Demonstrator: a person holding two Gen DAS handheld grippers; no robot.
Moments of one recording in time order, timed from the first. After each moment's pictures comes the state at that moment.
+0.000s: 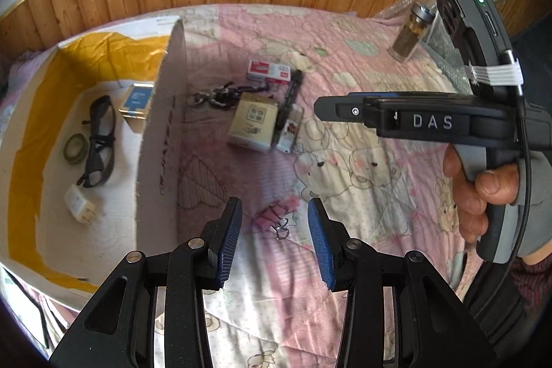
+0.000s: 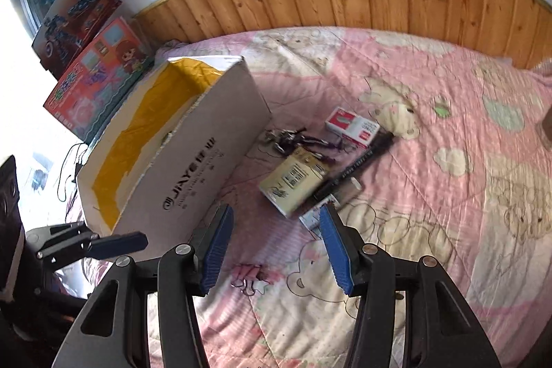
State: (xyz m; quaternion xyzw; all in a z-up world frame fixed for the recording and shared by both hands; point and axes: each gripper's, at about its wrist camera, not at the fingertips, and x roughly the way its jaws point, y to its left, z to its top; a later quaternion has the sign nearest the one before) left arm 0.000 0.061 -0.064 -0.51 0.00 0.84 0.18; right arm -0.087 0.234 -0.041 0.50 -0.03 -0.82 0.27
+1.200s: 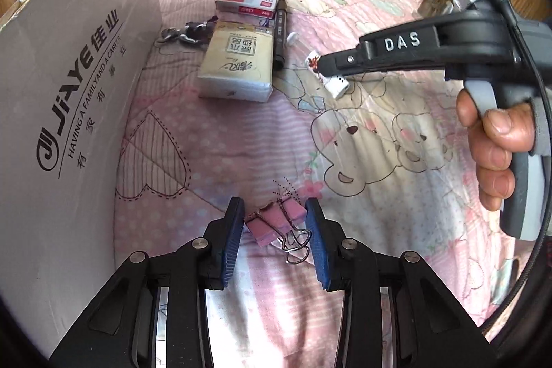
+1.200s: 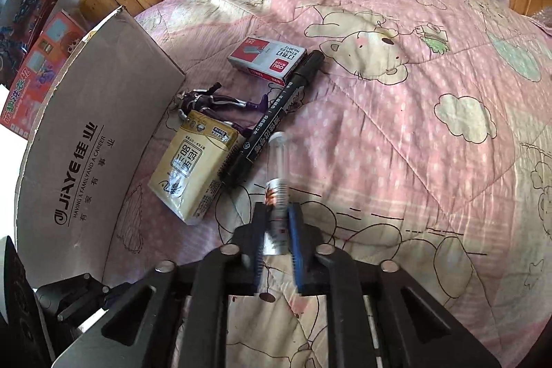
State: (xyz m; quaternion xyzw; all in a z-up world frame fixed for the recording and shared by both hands) left arm -0.007 0.081 -0.157 -0.54 0.00 0.83 0.17; right arm -0.147 0.250 -0.133 0.56 -0.02 -0.80 0.22
